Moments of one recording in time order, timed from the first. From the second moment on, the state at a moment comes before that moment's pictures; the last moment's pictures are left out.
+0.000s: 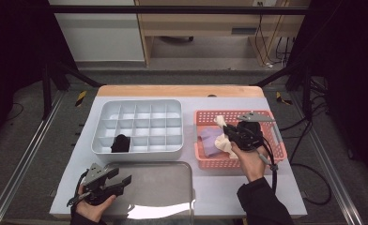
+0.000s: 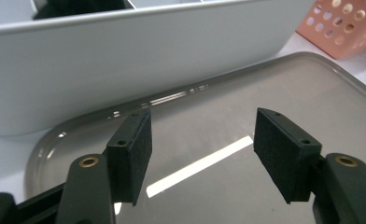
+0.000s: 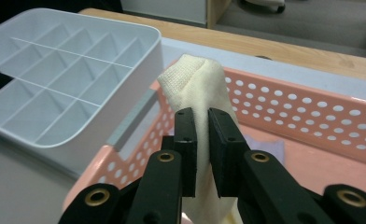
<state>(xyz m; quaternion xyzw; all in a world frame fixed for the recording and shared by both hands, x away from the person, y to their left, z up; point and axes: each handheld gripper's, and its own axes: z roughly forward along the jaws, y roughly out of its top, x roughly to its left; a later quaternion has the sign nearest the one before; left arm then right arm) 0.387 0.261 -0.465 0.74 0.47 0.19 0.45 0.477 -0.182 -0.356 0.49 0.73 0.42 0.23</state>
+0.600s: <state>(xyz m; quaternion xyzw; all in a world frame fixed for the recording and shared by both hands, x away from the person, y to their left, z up) 0.385 0.266 -0.461 0.73 0.47 0.18 0.46 0.395 -0.169 -0.356 0.40 0.75 0.49 0.18</state>
